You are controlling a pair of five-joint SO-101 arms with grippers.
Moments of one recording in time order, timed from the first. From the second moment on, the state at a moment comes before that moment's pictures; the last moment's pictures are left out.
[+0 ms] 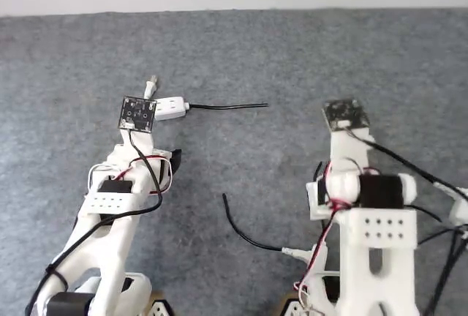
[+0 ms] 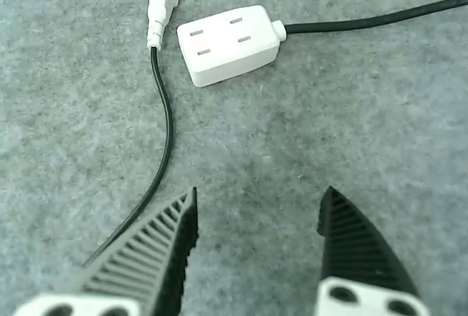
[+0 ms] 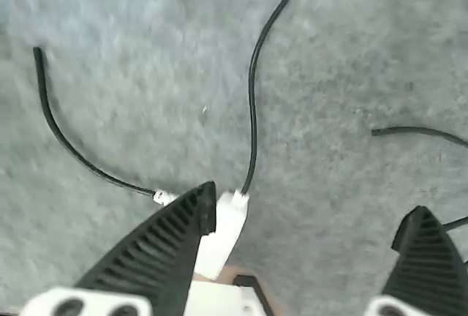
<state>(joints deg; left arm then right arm) -2.6 -24.0 66.3 21.1 -1.8 -1.2 -47.6 38.6 93.5 6.7</state>
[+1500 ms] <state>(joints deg) -2.2 -24.0 48.7 48.9 3.8 21.6 -74.6 64.4 77.2 28.8</state>
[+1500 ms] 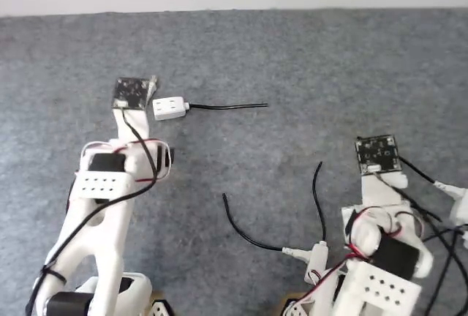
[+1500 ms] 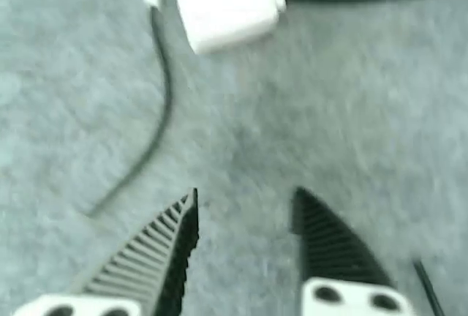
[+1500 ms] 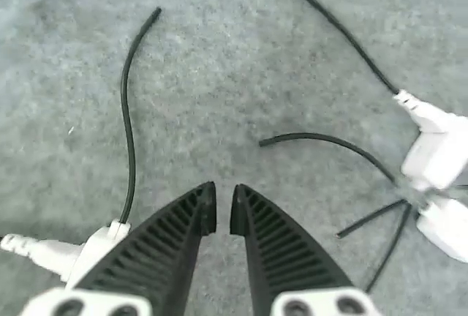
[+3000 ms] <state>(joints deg) -3.8 42.8 -17.5 49.7 -52.5 19.8 -76.8 83.8 55.6 17.1</state>
